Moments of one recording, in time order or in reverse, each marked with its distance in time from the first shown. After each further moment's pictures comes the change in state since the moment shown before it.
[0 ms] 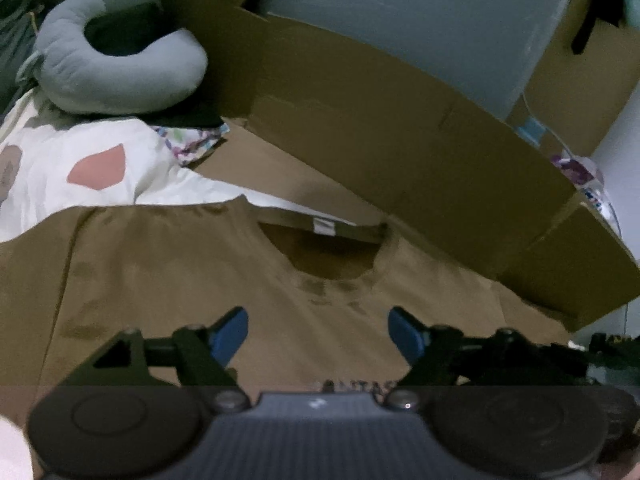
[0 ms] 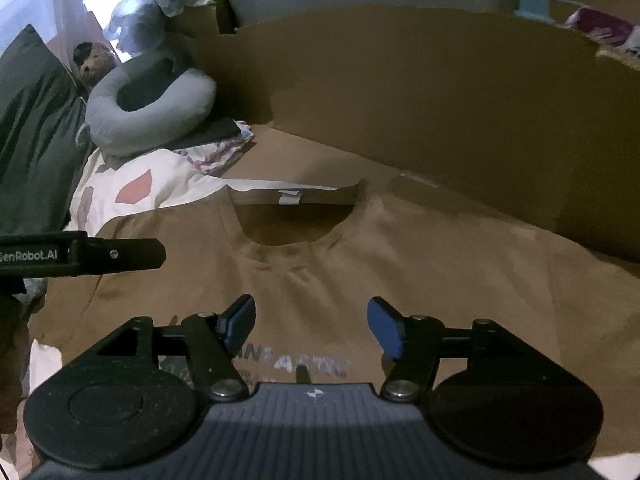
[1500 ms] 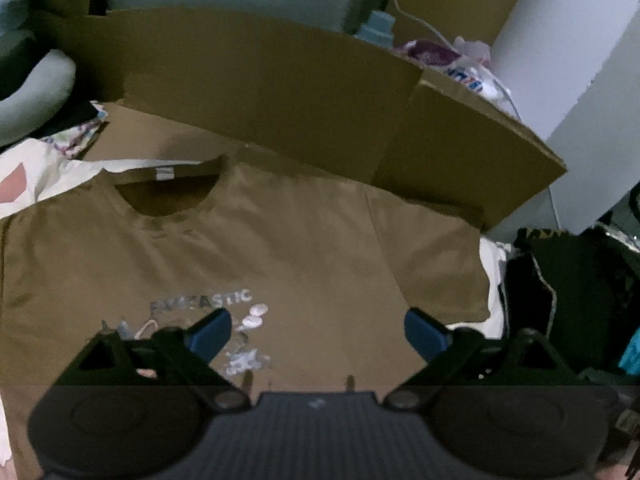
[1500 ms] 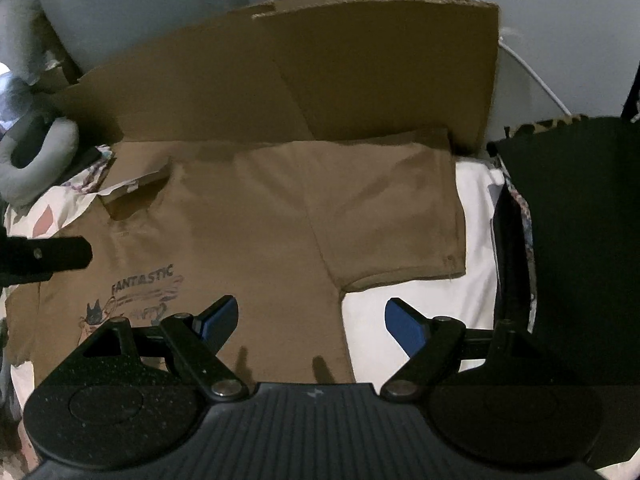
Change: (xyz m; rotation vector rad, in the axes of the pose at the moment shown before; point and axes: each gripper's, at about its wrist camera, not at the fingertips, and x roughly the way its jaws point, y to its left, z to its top) left arm -0.026 -0.166 -0.042 0.223 0.214 -0.063; right arm -0.142 -0.113 -0.076 0.344 0.081 -0.283
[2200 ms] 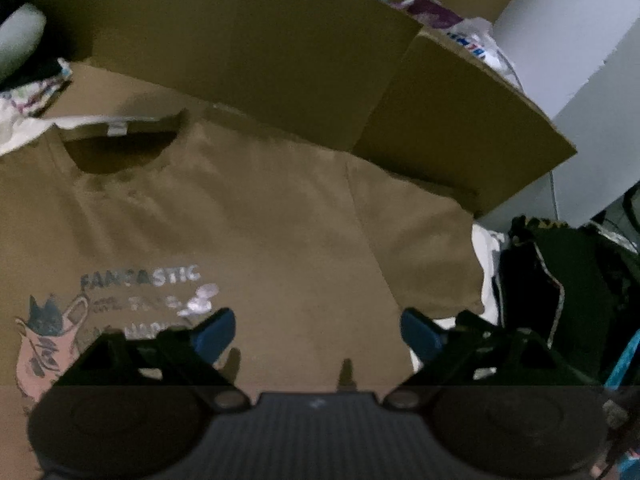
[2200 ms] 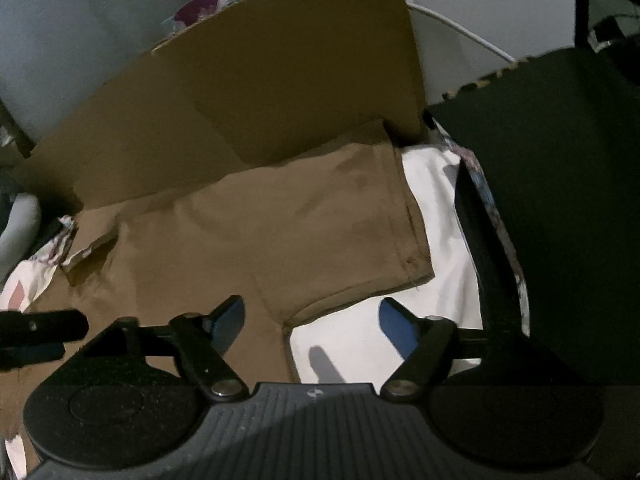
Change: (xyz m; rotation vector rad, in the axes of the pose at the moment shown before) left arm 0.065 -0.004 -0.020 -0.048 0.033 -0.093; right arm 0.046 -0.055 -0.022 0.207 -0.156 -0.015
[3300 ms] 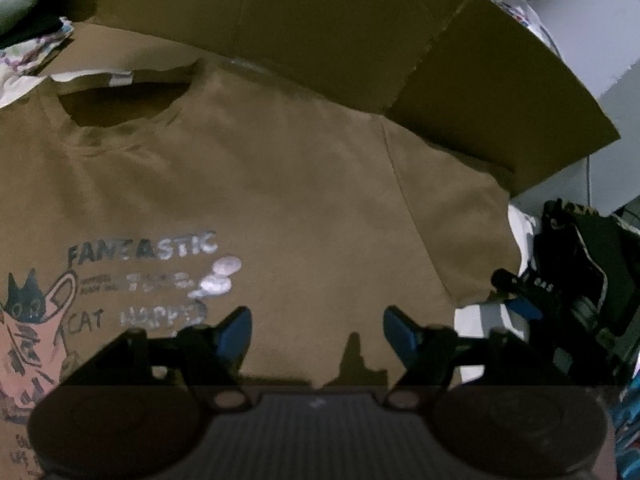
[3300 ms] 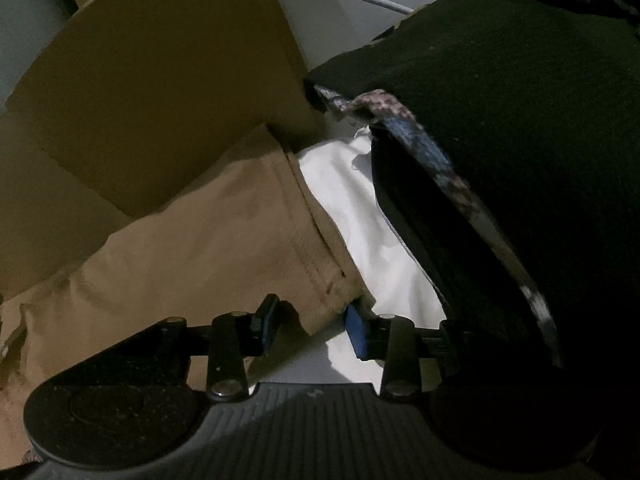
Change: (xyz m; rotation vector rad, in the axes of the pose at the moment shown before) left arm 0.037 0.026 -0.005 -0.036 0.062 0.007; right arm 0.064 -0.030 0.004 0.217 -0.104 -0.223
